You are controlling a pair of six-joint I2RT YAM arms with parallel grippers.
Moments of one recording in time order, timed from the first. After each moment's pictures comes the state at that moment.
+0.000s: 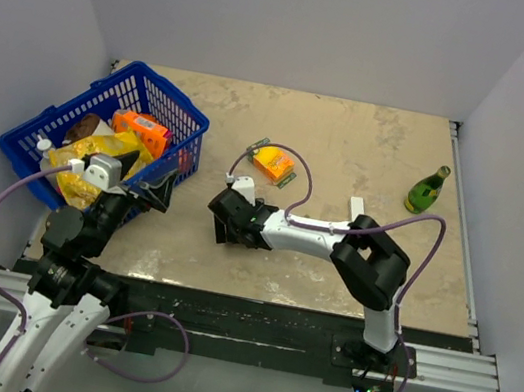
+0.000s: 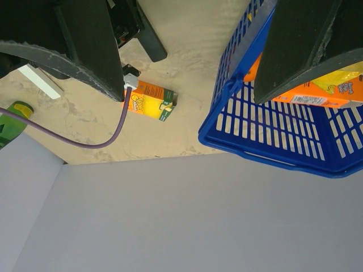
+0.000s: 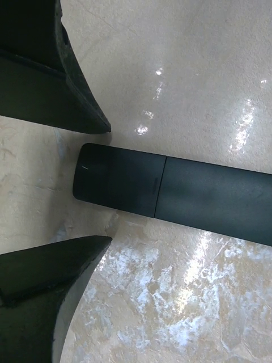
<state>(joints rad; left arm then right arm) -0.31 0.26 0.53 -0.06 -0.01 -0.13 1.07 1.96 1.28 -0.35 0.42 0.67</state>
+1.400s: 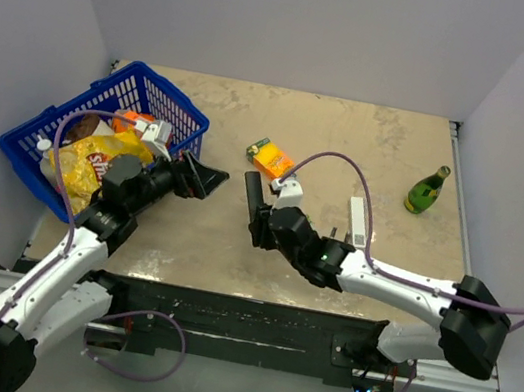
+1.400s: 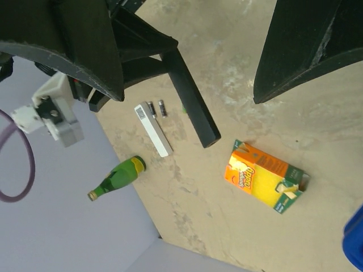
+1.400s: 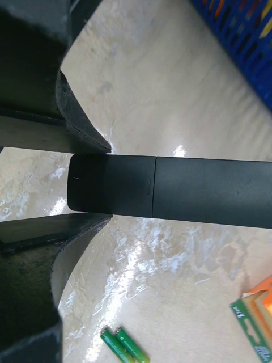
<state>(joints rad) -0.32 0.76 0.56 0.12 0.33 -0.64 1.07 1.37 0.82 -0.06 0.42 0.55</state>
